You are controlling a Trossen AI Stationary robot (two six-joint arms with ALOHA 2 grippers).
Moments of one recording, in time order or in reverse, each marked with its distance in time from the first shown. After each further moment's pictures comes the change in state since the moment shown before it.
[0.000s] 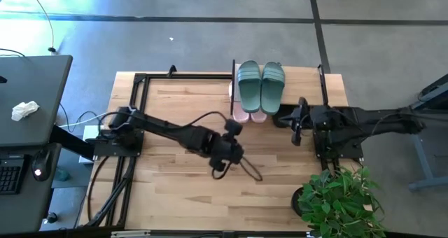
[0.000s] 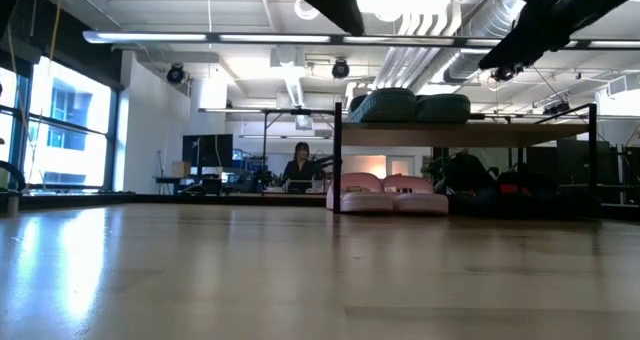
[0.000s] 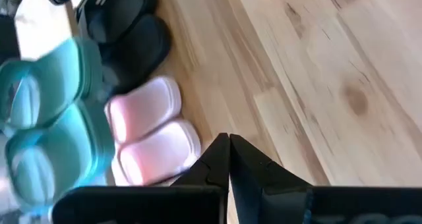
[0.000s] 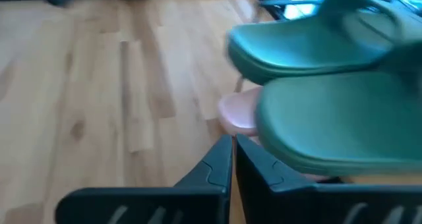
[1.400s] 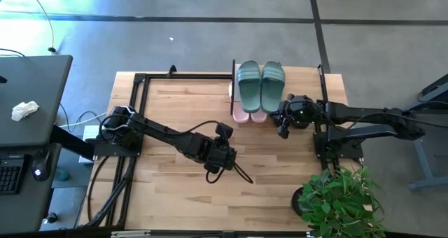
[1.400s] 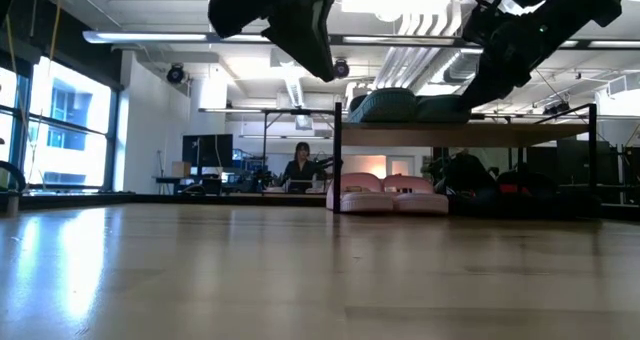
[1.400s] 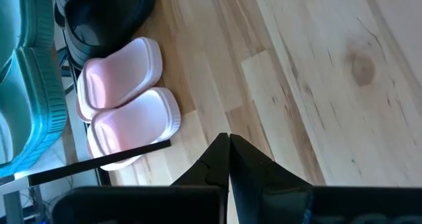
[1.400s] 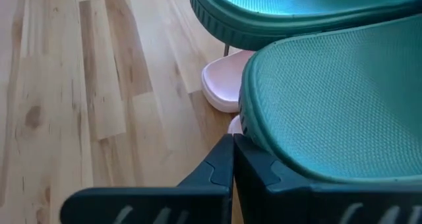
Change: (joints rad) left arm -0.026 -0.042 -0.214 0.074 -0.071 -0.126; right arm -0.244 0.261 0.004 0.097 -0.184 -0.026
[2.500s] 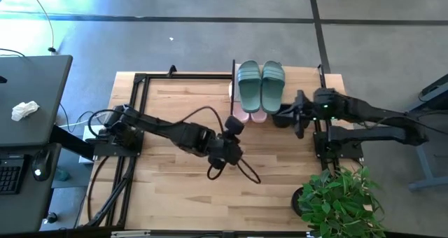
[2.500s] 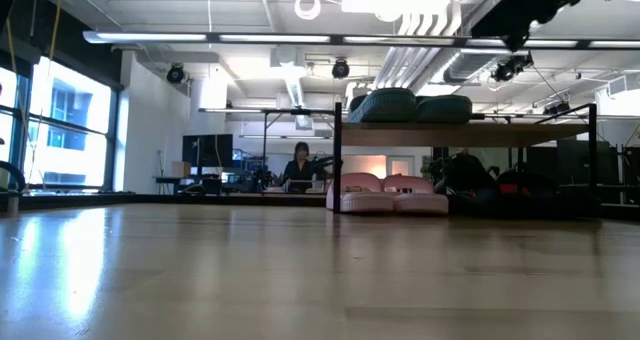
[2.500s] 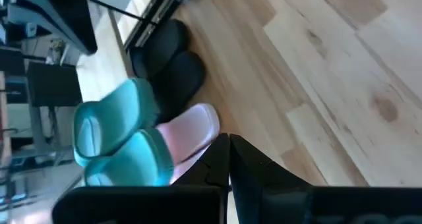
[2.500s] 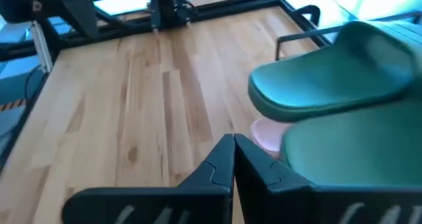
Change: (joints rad) left arm 0.023 0.000 0.284 -0.055 0.030 0.301; right arm 0.005 -0.210 0.151 -0.150 -0.184 0.031
